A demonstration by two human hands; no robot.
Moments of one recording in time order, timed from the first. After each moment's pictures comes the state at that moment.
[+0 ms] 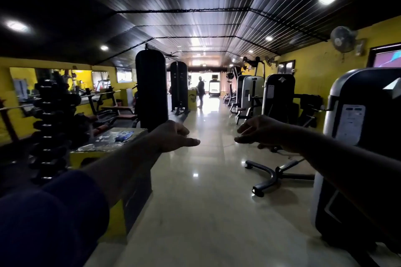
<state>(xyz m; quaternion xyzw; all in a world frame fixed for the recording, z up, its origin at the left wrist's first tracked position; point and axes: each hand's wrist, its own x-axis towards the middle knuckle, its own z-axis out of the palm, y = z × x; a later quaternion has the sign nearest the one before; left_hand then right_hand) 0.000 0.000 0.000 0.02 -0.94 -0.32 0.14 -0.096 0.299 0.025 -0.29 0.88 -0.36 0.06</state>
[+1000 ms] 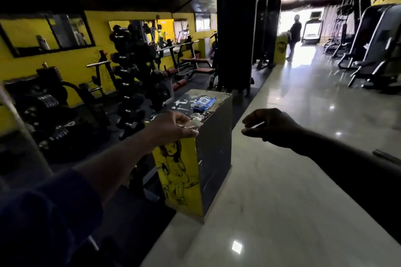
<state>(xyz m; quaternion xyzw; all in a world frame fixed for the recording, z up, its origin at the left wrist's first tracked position) -0.244 -0.521 -0.118 0.26 -0.90 -0.32 0.15 -0.460 -0.291 -0.138 -0.45 0.80 -0.40 0.09</state>
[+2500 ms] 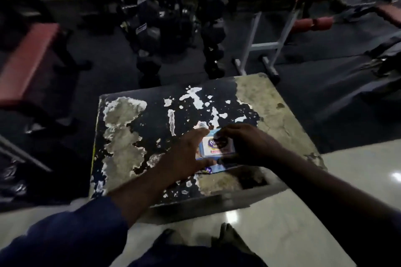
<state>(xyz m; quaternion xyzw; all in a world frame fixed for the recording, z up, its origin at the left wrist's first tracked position) -0.830 -0.947 -0.383 0.57 -0.75 -0.30 0.17 -1.072 -0.998 -0.352 -0.90 0.39 -0.07 0.17</state>
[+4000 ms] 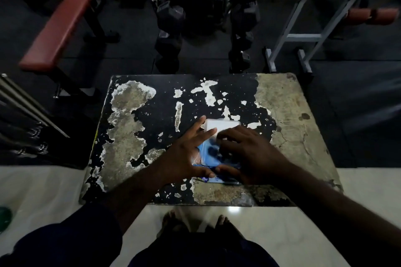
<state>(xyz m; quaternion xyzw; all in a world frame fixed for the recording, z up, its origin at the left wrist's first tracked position) -0.822 -0.951 -0.402 0.54 -0.73 -0.33 0.25 -1.066 -1.016 -0.361 -0.95 0.25 -0.10 0.14</state>
